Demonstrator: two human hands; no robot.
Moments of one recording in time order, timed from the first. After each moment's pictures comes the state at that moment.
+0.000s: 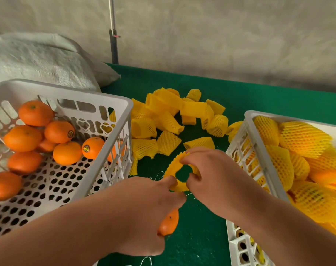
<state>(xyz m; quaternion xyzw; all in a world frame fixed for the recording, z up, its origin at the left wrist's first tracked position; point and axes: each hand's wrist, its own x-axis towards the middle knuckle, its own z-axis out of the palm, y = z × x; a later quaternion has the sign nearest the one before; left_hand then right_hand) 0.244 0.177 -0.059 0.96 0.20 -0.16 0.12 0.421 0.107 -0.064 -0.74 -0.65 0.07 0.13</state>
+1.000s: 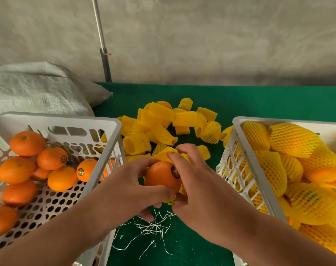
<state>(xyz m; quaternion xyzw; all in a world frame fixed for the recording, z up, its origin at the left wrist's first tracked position) 0.251 0.210 -0.053 0.71 0.35 0.12 0.60 0.416 0.100 -0.068 -0.70 -0.67 0.09 0.22</state>
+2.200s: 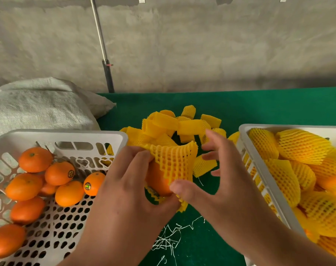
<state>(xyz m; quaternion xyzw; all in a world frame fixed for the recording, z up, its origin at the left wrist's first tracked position) 0.251 0.195 -0.036 0.86 0.29 0.41 0.11 0.404 0.094 -0.032 -0.73 -0.52 0.10 0.43</state>
